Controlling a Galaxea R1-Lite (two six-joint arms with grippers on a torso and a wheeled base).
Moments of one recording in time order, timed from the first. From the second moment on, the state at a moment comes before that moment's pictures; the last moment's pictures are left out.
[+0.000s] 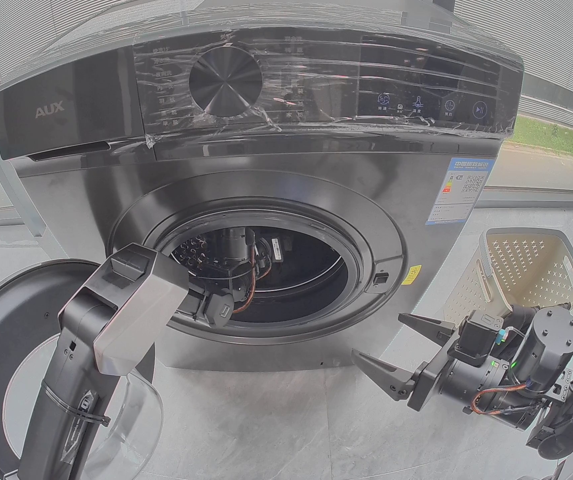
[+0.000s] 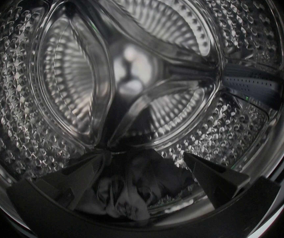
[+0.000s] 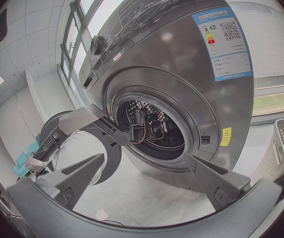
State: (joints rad) left arm -0.45 2.65 -1.76 -0.79 0.20 -0.21; right arm 0.76 1.78 -0.17 -1.55 -0.01 0.19
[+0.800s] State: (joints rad) left arm -0.62 2.32 -1.10 -0.82 0.18 -0.23; right arm 0.77 1.77 -0.16 -1.55 -0.01 0.19
